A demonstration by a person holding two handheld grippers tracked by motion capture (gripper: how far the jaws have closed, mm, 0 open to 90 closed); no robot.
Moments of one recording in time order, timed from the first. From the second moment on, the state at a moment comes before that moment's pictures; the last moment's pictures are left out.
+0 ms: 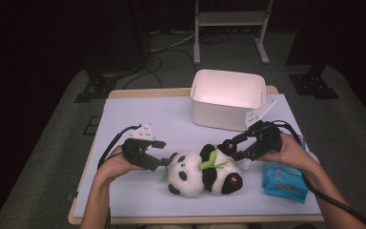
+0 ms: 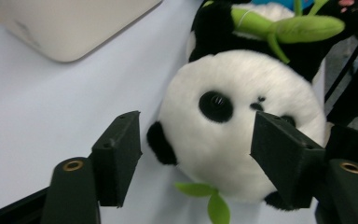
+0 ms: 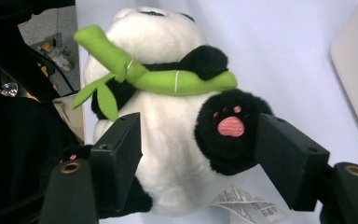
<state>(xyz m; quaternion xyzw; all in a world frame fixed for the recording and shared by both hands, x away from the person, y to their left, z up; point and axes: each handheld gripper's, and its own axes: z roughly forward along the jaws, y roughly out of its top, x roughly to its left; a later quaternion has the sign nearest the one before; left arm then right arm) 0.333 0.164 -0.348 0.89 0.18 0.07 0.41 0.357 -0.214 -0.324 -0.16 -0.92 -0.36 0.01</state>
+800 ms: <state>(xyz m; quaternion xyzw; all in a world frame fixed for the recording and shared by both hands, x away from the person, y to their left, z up) 0.328 0.193 -0.347 0.88 0.22 0.10 0.40 0.392 -0.220 -0.306 -0.17 -0.92 -0.36 0.01</state>
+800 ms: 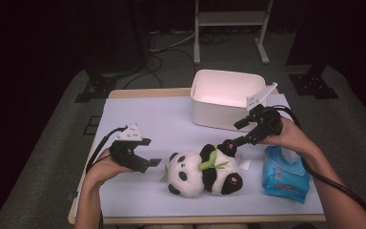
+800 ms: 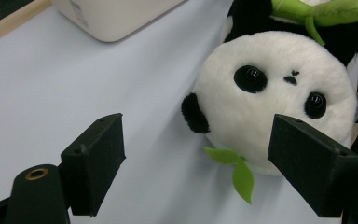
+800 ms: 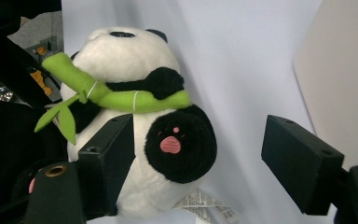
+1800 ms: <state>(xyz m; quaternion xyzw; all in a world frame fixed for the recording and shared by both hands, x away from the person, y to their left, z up) 0.335 0.205 -0.356 0.88 0.24 0.10 0.40 0.441 -0.210 -0.283 -0.15 -0.92 -0.35 -0.01</state>
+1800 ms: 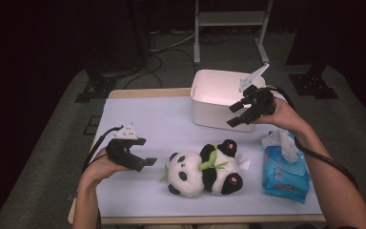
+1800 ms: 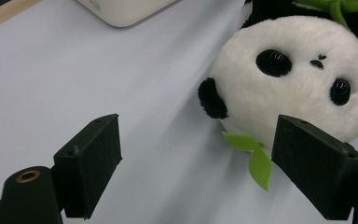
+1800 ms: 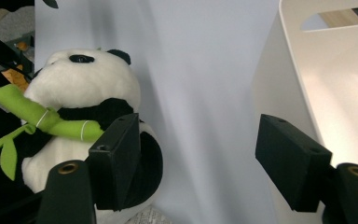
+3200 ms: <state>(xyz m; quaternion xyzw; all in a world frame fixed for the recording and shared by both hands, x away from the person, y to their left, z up) 0.340 0.215 -0.364 0.88 0.26 0.08 0.39 0.519 -0.167 -0.302 -0.16 -0.94 -0.30 -0.03</state>
